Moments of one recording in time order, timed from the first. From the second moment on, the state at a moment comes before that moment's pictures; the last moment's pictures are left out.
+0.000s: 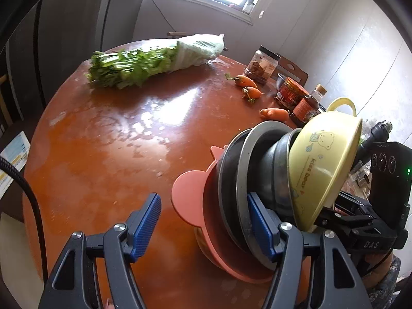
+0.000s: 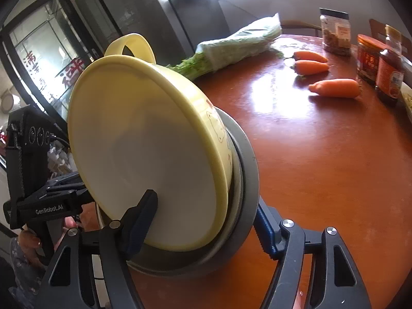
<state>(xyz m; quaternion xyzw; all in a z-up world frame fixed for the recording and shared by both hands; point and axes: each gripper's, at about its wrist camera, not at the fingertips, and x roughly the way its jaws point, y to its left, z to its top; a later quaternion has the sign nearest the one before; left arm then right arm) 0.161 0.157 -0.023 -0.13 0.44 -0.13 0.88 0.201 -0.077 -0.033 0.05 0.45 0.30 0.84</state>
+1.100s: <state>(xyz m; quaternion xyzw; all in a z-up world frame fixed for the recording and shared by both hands) 0.227 0.034 -0.019 -0.07 0.45 -0.18 0.87 0.218 -0.195 -0.026 0.09 0.44 0.22 0.87</state>
